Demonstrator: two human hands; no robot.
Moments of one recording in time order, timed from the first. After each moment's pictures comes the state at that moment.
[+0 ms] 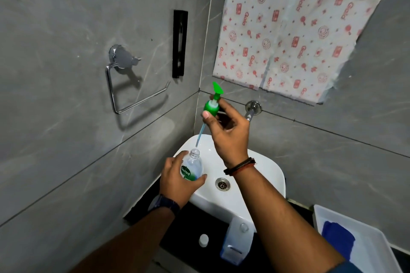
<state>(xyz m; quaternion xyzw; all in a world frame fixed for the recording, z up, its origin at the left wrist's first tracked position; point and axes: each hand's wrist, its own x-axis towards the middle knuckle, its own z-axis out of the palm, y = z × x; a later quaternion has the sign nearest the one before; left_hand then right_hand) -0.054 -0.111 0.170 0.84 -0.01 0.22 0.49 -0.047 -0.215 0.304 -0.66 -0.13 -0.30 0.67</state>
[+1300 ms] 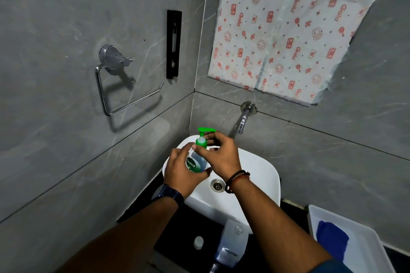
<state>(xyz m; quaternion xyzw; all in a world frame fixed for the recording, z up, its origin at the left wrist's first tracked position) -0.036 -0.131 0.191 0.84 -0.05 0.20 0.51 -0.034 -0.242 0.249 -0.80 -0.04 -0.17 0.58</state>
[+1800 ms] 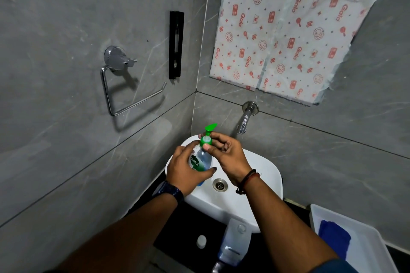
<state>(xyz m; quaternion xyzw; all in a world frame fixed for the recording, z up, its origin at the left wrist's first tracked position) -0.036 -0.124 0.196 0.84 -0.09 0.20 0.50 -0.039 -0.252 0.251 -0.66 -0.11 -0.04 0.74</state>
